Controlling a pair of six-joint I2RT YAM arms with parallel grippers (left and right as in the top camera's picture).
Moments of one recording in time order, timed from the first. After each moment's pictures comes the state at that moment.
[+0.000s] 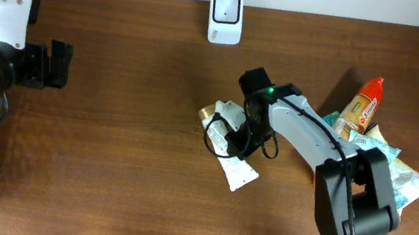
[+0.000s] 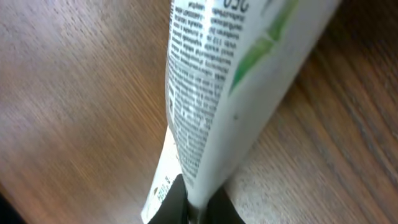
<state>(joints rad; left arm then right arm) 0.29 1.33 1.73 -1.13 0.26 0.27 0.43 2.00 1.40 -0.96 -0.35 -0.42</state>
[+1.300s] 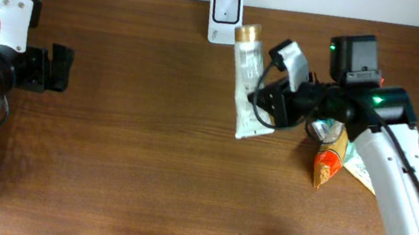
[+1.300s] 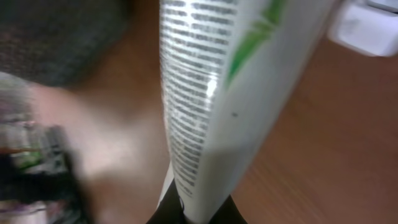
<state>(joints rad) 0.29 1.33 1.73 -1.16 0.26 0.27 0.23 1.54 1.52 -0.90 -0.67 -0.24</state>
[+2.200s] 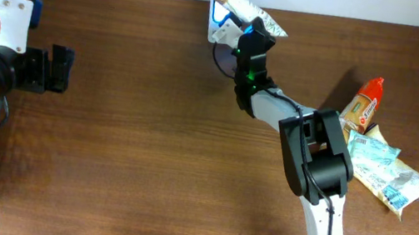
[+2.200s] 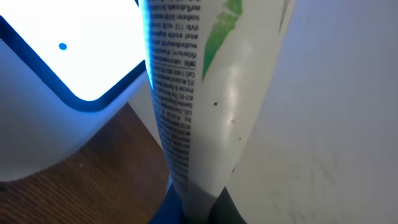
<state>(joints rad) 0.29 1.32 1.73 -1.16 0.26 0.27 0.40 2.41 1.60 0.63 0.48 -1.05</state>
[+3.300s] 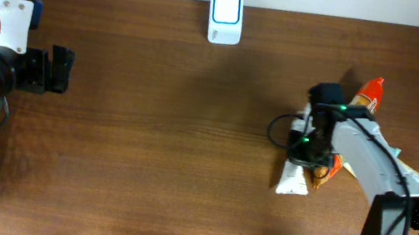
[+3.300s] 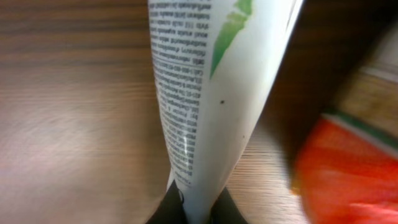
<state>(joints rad) 0.29 1.32 1.73 -1.17 0.26 0.27 0.10 1.74 1.14 -0.95 -0.10 0.21</state>
